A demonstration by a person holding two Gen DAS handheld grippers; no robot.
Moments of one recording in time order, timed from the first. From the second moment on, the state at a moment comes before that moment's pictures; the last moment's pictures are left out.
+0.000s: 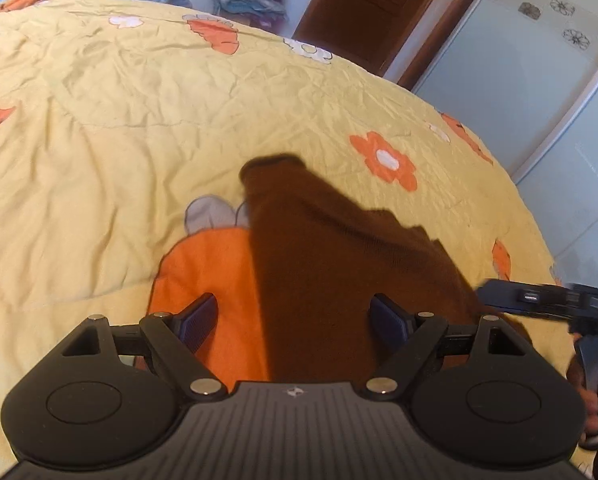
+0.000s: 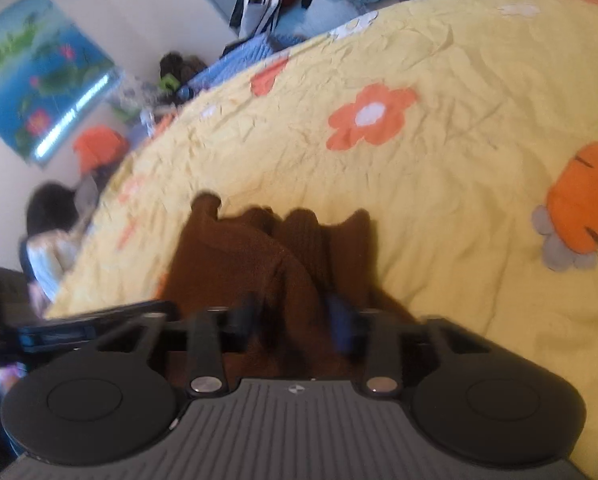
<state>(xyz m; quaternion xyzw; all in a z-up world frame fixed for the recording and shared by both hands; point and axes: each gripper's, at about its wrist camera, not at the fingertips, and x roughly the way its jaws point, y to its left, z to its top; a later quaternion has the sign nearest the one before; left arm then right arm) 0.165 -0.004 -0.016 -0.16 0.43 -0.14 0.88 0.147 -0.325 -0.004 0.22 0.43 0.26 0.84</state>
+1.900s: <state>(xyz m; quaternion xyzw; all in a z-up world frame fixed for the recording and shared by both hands) 0.033 0.014 0.031 -0.04 0.30 -0.16 0.94 0.064 -0.297 0.035 0.23 0.36 0.24 0.87</state>
